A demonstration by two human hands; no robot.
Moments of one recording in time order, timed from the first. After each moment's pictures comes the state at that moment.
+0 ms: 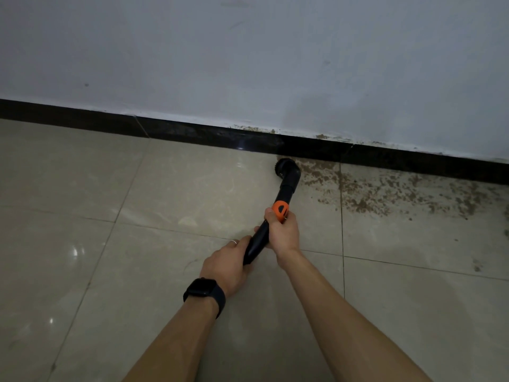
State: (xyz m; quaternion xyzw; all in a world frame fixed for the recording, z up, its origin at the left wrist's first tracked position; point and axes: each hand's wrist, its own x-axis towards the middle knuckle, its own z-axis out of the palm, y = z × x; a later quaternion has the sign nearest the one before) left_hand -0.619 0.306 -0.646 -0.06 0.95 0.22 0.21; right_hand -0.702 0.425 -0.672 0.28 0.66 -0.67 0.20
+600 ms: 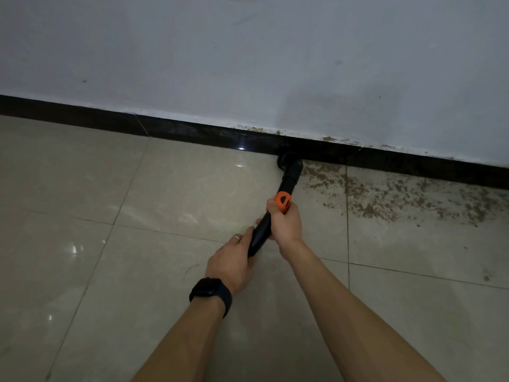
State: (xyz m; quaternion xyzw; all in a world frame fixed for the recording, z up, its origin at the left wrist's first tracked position) left_hand -0.638 0.307 -0.652 -0.09 0.94 0.24 0.20; right_hand -0.734 0.416 -0.672 0.26 0.67 -0.66 0.20
